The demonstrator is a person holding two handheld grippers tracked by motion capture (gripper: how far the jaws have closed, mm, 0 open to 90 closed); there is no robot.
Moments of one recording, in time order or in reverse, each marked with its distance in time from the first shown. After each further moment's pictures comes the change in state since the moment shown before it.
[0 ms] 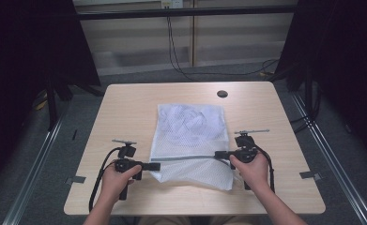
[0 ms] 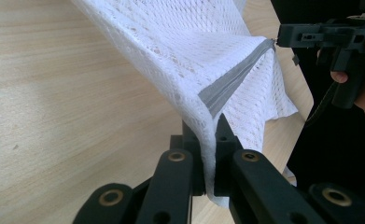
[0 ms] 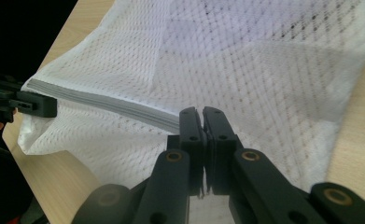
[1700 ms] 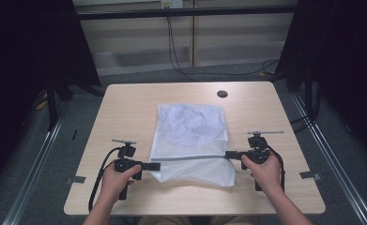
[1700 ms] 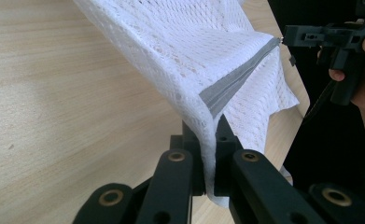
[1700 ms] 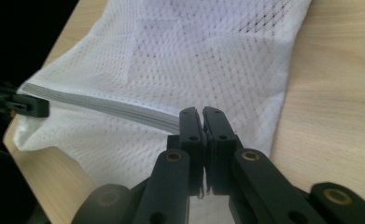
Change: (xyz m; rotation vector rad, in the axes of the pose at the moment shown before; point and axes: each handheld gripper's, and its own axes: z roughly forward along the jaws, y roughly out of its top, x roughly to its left) left arm 0.000 0.000 0.000 0.006 -0.011 -0.009; right arm -0.022 -0.006 -0.023 -0.026 -0.017 0.021
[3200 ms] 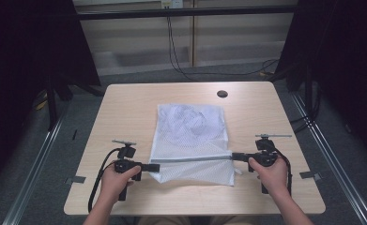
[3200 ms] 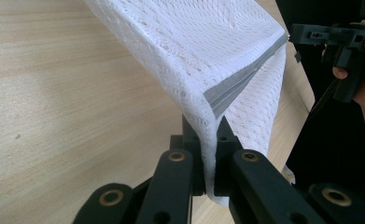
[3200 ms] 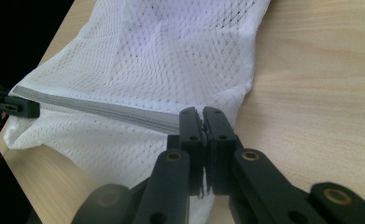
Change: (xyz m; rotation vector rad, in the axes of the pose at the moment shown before) left arm 0.001 -0.002 0.000 0.014 0.015 0.003; right arm -0.017 -0.009 -0.012 -0.026 -0.002 0.030
